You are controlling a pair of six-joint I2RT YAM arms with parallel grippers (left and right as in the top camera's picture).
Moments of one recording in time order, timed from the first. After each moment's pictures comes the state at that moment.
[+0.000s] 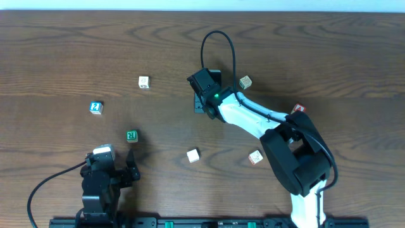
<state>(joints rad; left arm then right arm) -0.04 0.01 0.16 -0.71 -0.11 -0.17 0.65 2.08 1.35 -0.40 0.20 0.62</state>
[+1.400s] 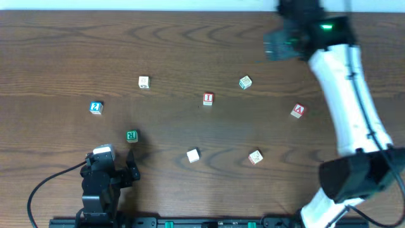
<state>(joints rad) -0.04 0.01 0.16 -0.71 -0.11 -0.17 0.14 1.87 1.93 -1.11 0.17 -0.07</state>
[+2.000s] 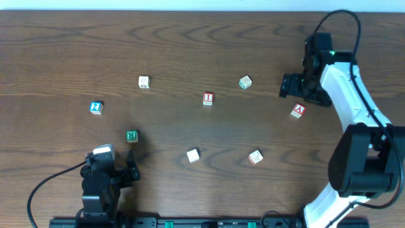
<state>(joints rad) -0.04 0.01 0.16 -0.71 -0.11 -0.17 -0.02 1.89 1.43 -0.99 0.09 0.30</state>
